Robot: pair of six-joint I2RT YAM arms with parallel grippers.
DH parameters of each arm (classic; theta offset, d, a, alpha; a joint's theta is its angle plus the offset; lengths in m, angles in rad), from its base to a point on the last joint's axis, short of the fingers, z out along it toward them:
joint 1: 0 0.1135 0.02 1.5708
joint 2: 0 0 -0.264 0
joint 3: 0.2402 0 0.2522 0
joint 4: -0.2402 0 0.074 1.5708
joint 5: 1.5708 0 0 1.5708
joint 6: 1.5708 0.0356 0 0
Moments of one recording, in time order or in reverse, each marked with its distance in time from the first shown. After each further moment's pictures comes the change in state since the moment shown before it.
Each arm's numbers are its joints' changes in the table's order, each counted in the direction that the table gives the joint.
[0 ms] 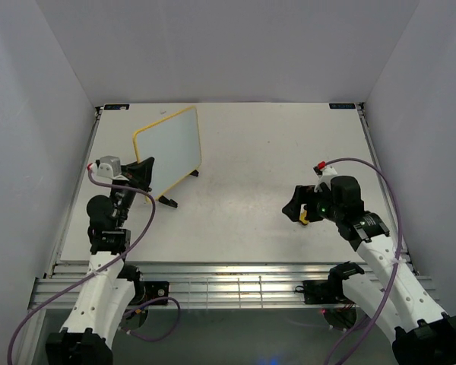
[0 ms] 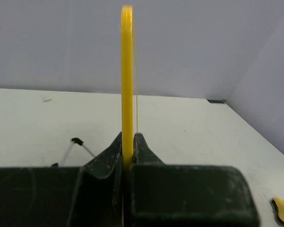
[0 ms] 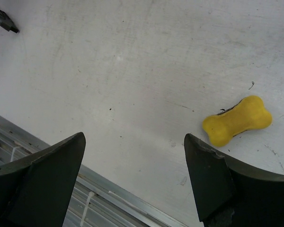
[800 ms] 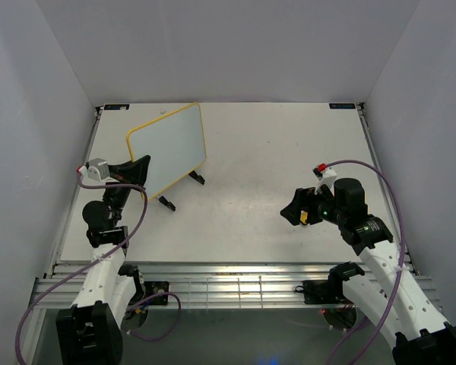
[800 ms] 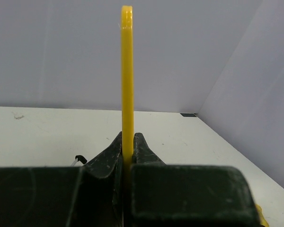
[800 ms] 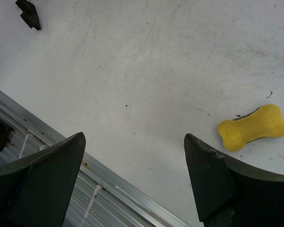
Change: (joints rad) left arm 0.210 -0.137 -0.105 0.413 0.229 -0.236; right arm 0.000 0.072 -0.002 -0.014 -0.095 -0.029
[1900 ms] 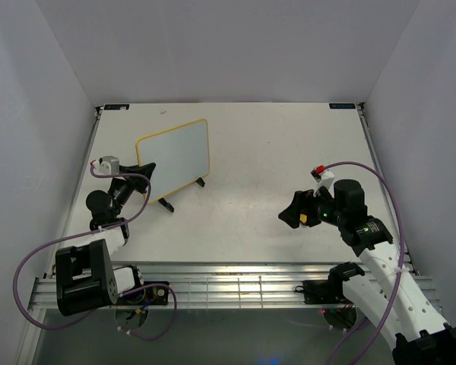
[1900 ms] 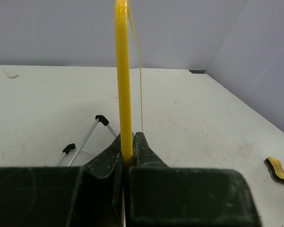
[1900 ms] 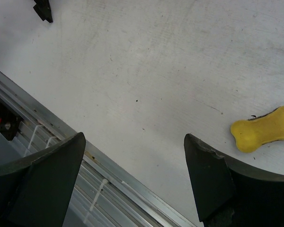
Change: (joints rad) left arm 0.093 -0.428 -0.042 0.302 0.214 0.093; right arm 0.000 0.010 -0.015 0.002 -0.061 -0.001
